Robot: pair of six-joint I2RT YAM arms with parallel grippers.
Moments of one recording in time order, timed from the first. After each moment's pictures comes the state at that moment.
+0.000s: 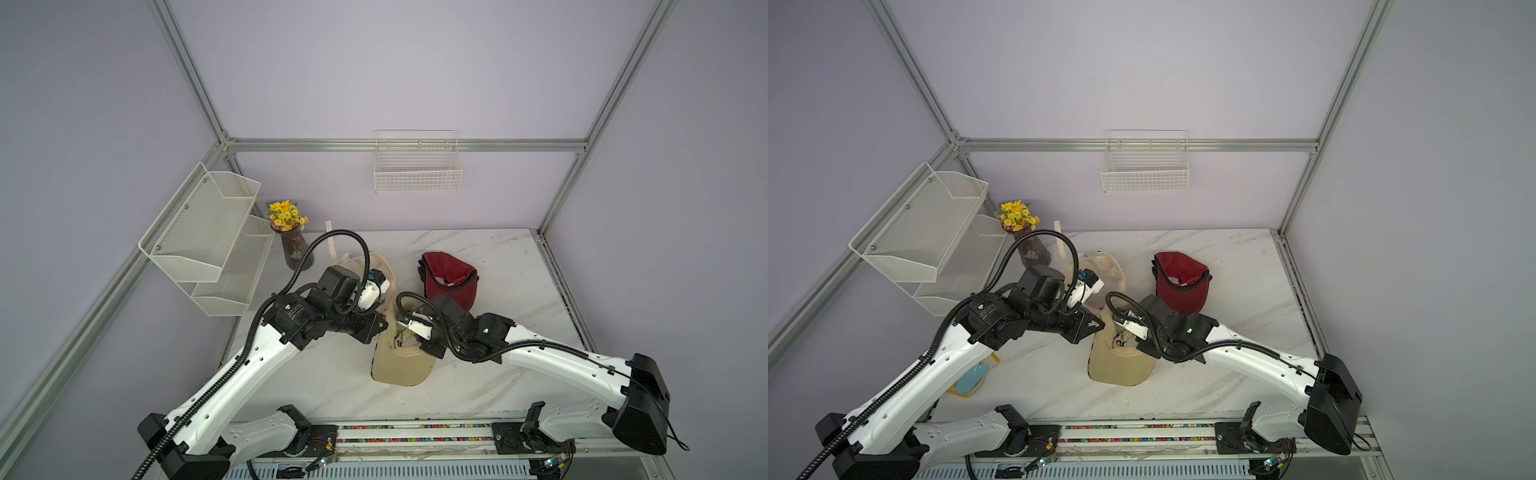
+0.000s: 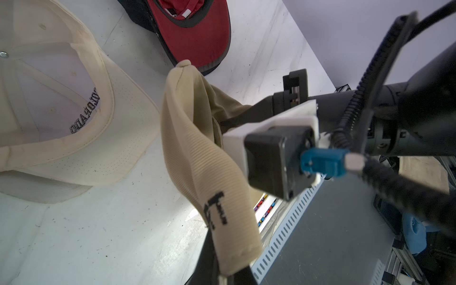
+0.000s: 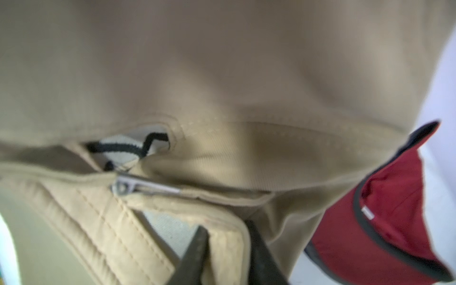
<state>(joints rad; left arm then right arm) -0.65 1.13 1.29 -1.03 0.33 -0.22 0.94 1.34 1.05 -0.58 0.11 -0.30</state>
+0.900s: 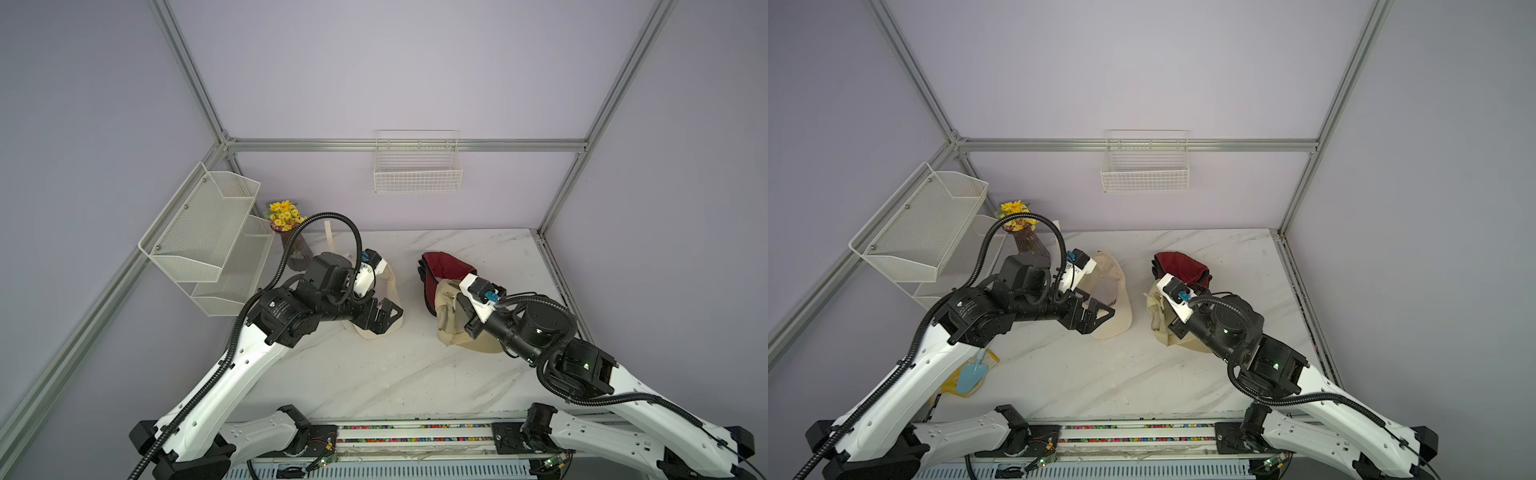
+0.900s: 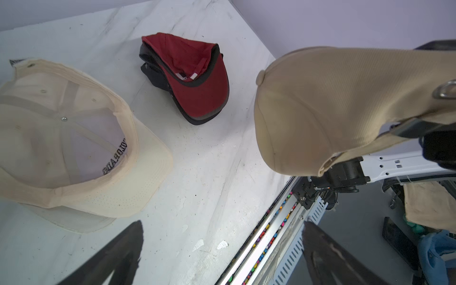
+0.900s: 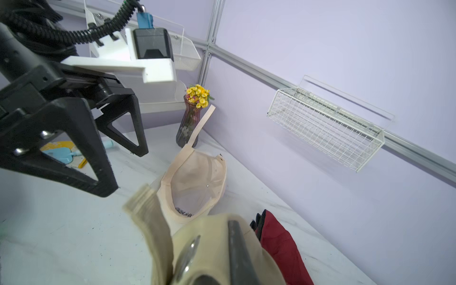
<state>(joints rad) -0.65 1.12 1.45 -1.00 0.26 -0.23 0.94 0.82 0.98 -0.22 0.23 -0.31</state>
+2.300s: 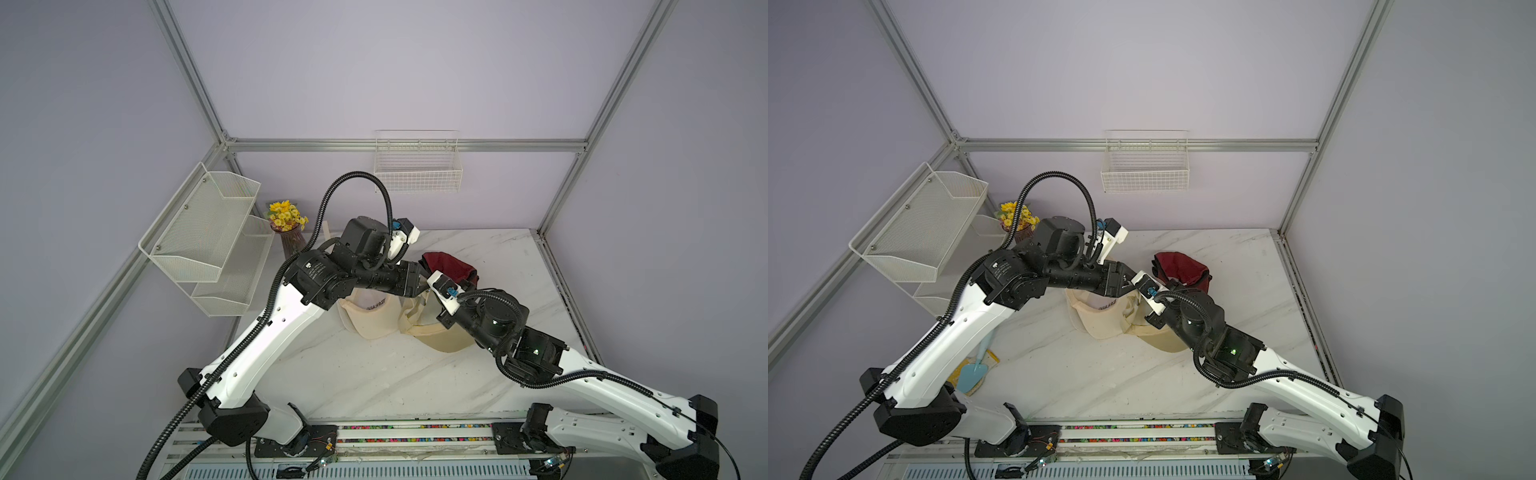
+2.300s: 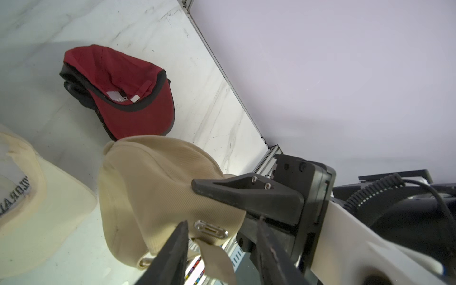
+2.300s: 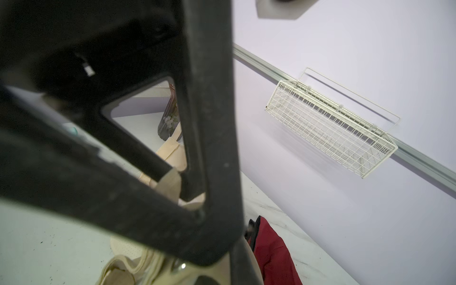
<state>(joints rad) -0.75 1.45 1.85 -1.01 0.37 -0.50 0.95 1.02 0.94 0.01 0.33 -0.39</state>
